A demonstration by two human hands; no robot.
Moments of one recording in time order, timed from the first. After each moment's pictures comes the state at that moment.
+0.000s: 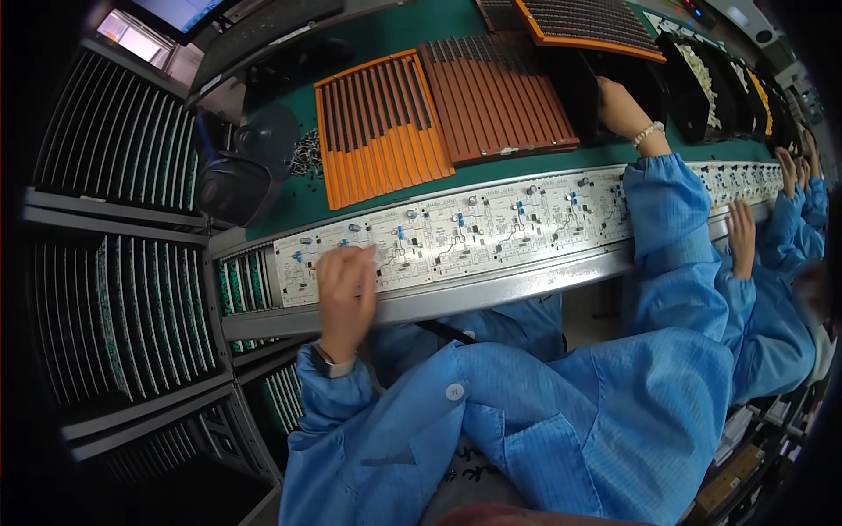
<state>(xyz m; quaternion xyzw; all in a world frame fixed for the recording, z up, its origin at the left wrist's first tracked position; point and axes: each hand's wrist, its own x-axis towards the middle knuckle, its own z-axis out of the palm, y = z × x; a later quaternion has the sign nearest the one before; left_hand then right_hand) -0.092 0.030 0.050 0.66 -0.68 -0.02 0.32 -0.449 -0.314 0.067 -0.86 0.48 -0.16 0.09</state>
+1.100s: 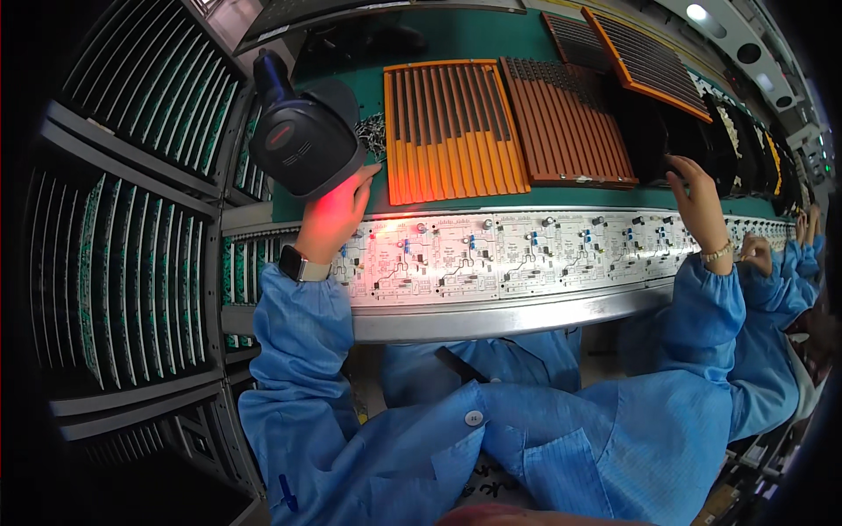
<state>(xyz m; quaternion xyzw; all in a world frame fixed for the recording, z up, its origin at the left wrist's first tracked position) 0.042 -0.046 0.024 0.63 -0.69 -0.07 0.35 -0.451 -0.216 0.106 -0.87 0.45 -0.20 0.03</state>
